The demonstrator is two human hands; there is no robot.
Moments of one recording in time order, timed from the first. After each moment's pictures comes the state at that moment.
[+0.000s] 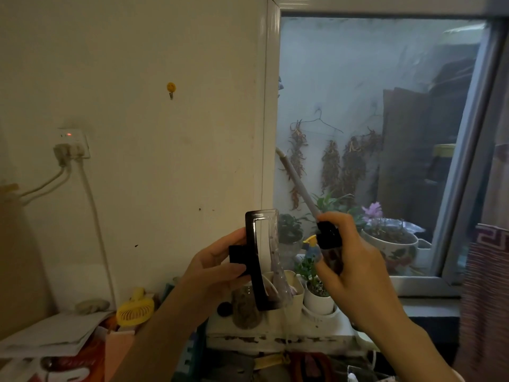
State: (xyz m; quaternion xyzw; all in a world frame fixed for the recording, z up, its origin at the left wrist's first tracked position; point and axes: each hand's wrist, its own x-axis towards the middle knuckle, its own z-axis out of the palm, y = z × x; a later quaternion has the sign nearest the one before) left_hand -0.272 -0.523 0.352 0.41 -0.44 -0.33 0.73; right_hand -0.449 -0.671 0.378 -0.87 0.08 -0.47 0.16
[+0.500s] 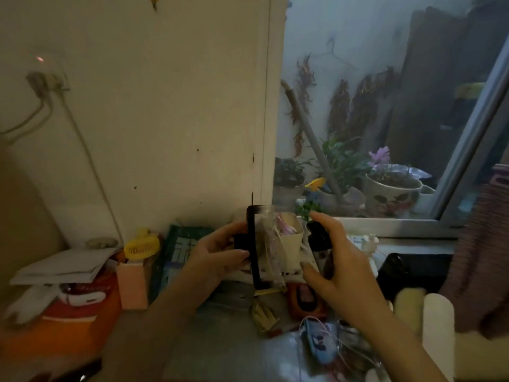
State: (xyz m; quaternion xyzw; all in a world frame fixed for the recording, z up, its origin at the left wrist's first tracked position) left_hand -0.275 -0.522 0.274 0.50 -0.34 -0.34 0.72; right_hand -0.453 -0.668 0.289 -0.90 0.09 -0.35 0.25
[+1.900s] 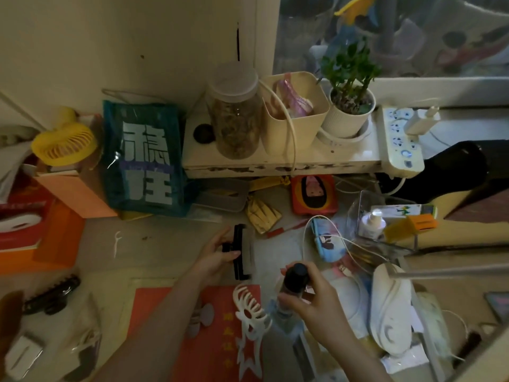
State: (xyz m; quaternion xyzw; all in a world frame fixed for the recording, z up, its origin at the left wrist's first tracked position) left_hand -0.214 -0.562 -0.048 0.70 -0.04 -0.48 0.52; right_hand -0.423 -0.655 0.040 -0.71 0.38 -0.07 0.59
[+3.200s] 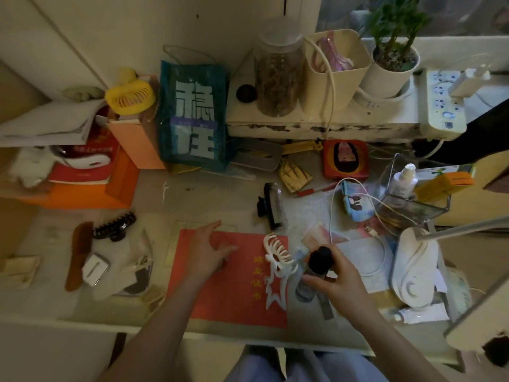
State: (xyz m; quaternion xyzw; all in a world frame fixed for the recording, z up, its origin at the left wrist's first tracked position) left_hand -0.254 -0.426 -0.048 0.89 -0.15 -0.26 0.35; right_hand -0.470 -0.605 0.029 -0.72 0.36 -0.03 0.60
